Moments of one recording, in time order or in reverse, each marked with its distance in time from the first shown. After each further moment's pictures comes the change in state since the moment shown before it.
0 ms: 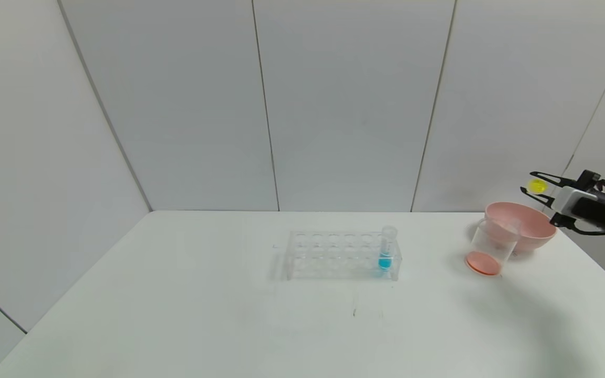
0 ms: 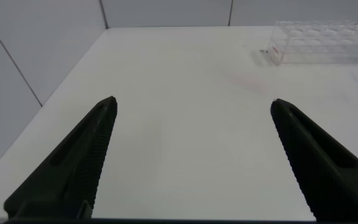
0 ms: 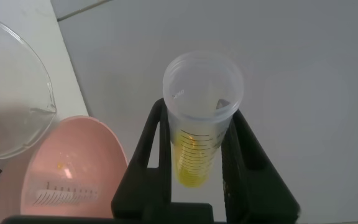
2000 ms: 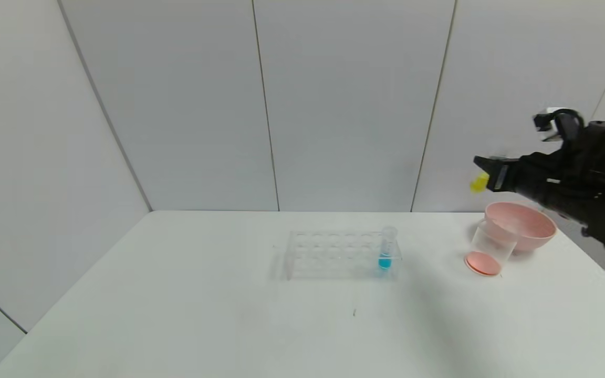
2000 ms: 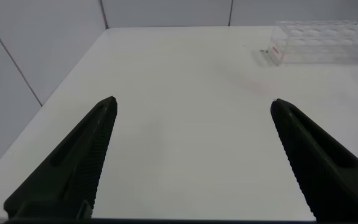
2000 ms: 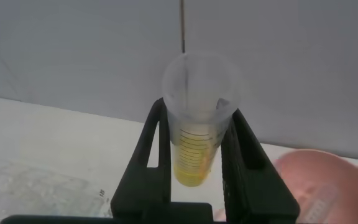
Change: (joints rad) left arm 0.000 0.000 0.000 0.000 0.000 0.000; right arm 0.371 -0.266 0.004 0.350 -0.637 1.288
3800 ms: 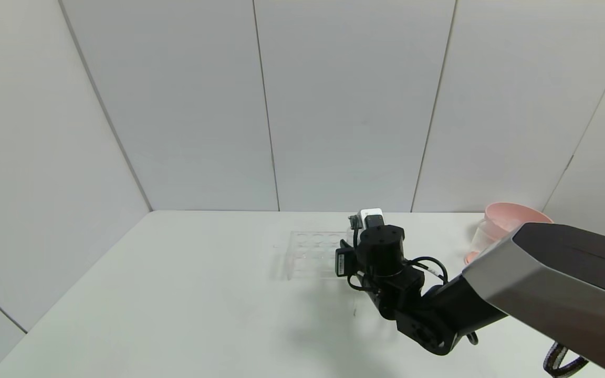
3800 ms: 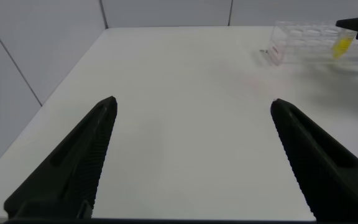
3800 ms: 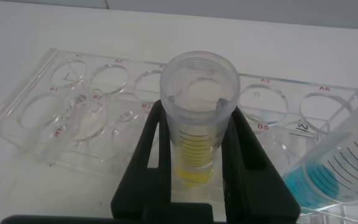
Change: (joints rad) left arm 0.000 0.000 0.000 0.000 0.000 0.000; right arm 0.671 0.481 -0.123 -0.137 -0.635 0.174
